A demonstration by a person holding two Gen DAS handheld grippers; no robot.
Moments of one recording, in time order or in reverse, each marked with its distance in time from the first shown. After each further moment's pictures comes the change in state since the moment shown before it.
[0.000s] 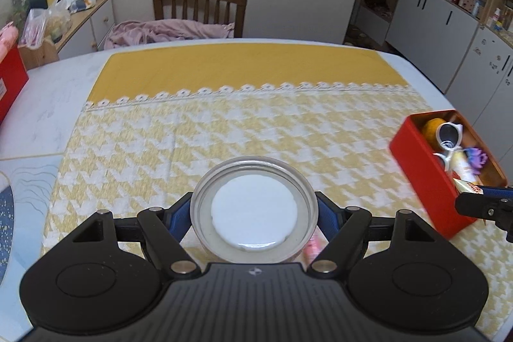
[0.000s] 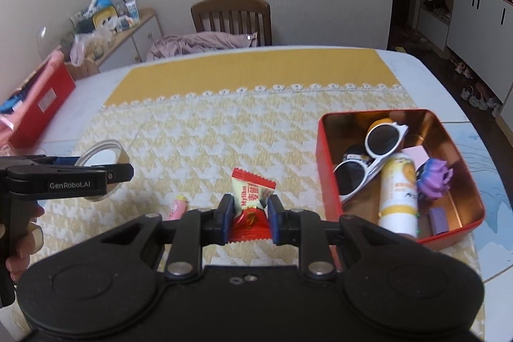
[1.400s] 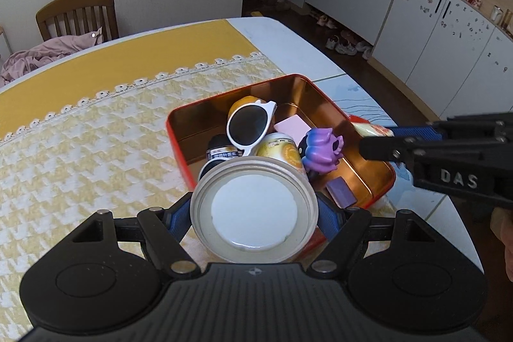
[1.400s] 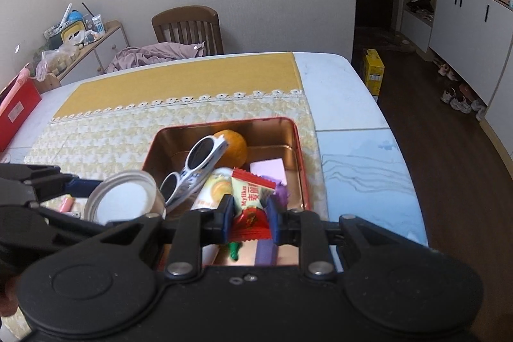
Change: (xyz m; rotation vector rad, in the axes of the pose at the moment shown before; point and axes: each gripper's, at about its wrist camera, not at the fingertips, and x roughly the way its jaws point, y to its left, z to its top) left arm 0.051 -0.253 0.015 0.192 0.100 -0.175; right arm -0.012 -0.195 0.012 -0.015 -0.012 -0.018
